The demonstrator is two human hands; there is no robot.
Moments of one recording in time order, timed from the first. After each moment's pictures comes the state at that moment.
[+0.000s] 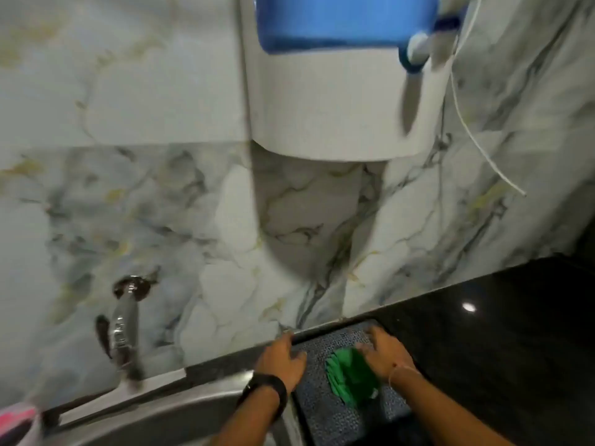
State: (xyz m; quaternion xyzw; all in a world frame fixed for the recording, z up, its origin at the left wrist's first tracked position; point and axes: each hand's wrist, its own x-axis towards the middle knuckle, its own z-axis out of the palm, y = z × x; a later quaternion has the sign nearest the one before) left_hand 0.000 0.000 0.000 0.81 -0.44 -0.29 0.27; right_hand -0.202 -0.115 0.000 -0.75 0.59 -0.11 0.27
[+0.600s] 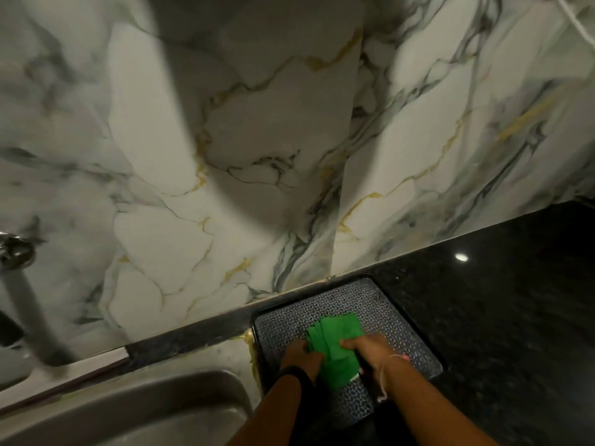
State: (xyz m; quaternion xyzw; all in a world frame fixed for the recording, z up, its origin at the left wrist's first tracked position) left_hand -0.063 -0.118 -0.166 0.77 -0.25 -0.50 0.31; right_hand -0.203 -0.185 -0.153 -0.40 0.63 -0.21 0.64
